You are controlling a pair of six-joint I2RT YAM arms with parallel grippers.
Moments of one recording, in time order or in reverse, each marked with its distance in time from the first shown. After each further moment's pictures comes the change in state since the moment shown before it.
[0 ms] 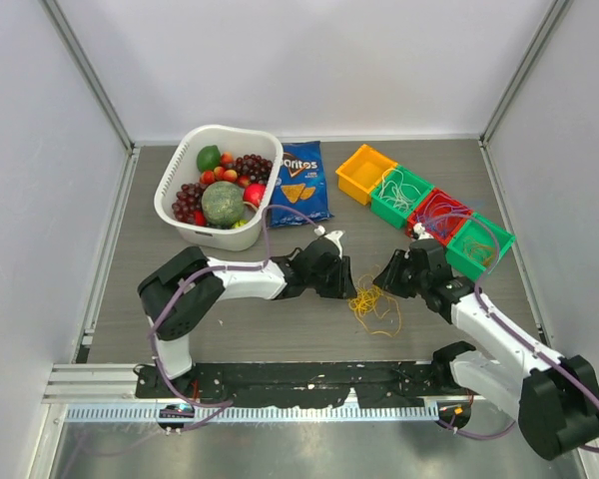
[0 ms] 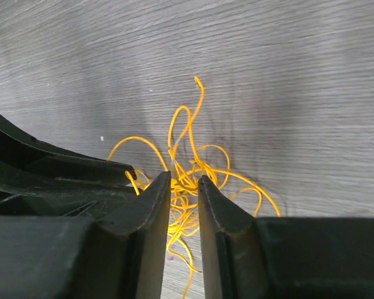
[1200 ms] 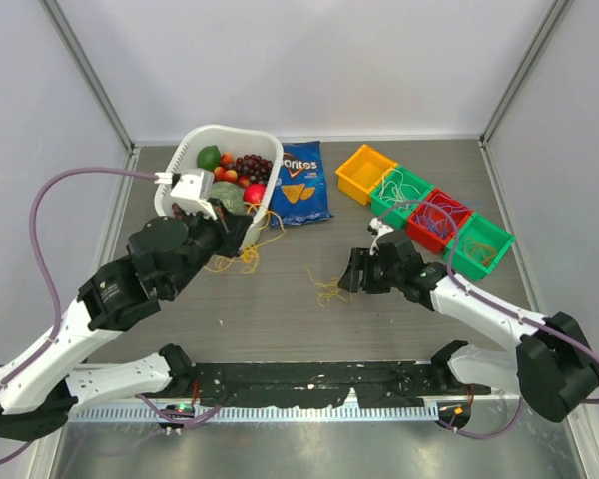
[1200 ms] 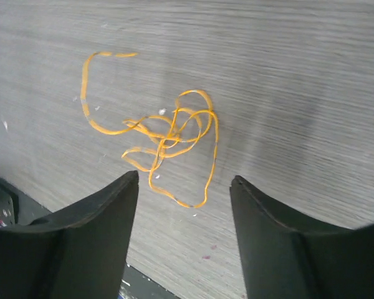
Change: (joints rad) left arm 0.014 -0.991 0.229 -0.660 -0.626 0.388; right arm 0.191 0.243 0.120 0.102 -0.073 -0.048
